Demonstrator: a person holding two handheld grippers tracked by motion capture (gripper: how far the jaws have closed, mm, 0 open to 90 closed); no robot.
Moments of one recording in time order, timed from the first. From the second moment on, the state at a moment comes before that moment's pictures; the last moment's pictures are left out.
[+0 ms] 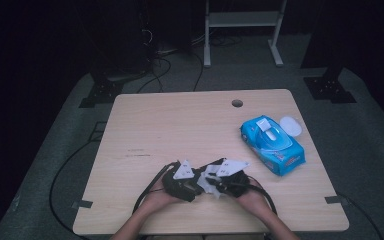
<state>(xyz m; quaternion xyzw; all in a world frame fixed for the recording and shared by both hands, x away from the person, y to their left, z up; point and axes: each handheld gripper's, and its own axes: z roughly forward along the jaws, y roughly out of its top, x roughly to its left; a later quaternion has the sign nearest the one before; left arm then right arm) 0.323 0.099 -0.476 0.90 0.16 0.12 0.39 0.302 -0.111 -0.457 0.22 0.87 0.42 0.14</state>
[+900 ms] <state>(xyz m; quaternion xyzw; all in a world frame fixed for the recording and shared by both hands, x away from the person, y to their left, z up) 0.325 0.103 -0.475 0.89 0.17 0.12 0.40 0.320 -0.167 -0.453 0.31 0.84 0.41 0.18</state>
